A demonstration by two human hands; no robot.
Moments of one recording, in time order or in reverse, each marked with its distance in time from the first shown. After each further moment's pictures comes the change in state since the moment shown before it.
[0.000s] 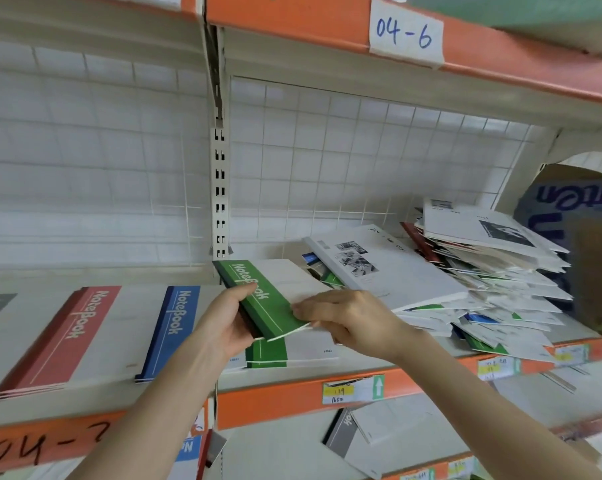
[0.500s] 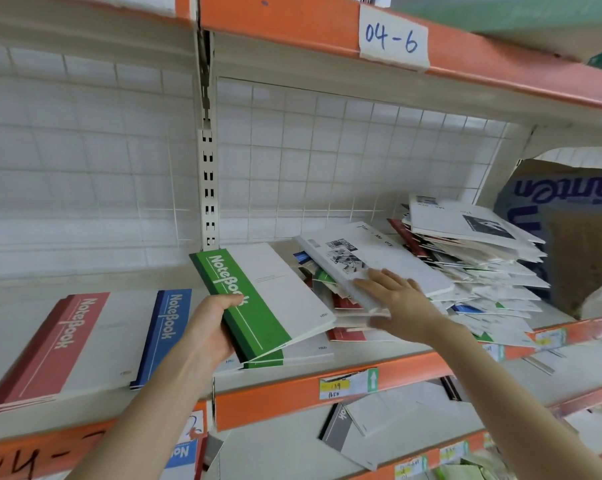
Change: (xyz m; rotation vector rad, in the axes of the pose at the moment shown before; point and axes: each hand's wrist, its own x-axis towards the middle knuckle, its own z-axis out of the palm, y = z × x) left_hand 0.003 0.000 -0.016 0.090 0.045 -0.003; right_hand -0.051 0.039 -0.029 -0.345 -0.413 0.757
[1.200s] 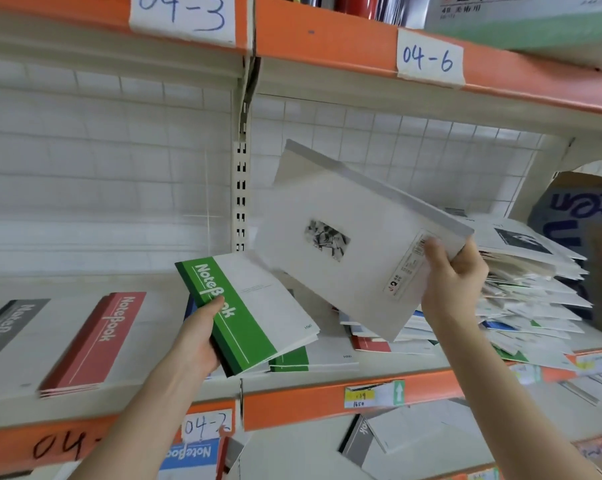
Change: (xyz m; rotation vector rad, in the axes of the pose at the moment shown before) left_hand -0.013 0.014 -0.040 -0.067 0.187 0.055; right_hand 0.003 -0.054 -0.048 1.403 1.102 0.175
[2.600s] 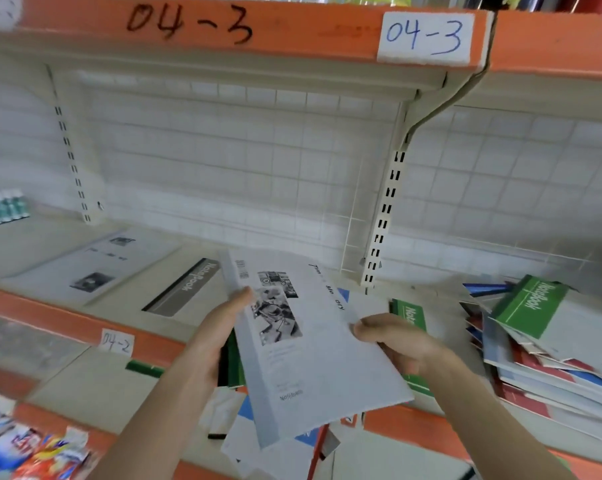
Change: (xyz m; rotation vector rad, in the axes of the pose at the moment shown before) left_hand -0.080 0.043 -0.113 0.119 0.294 0.152; right_hand -0.104 0.054 0.139 -0.071 -1.334 0.946
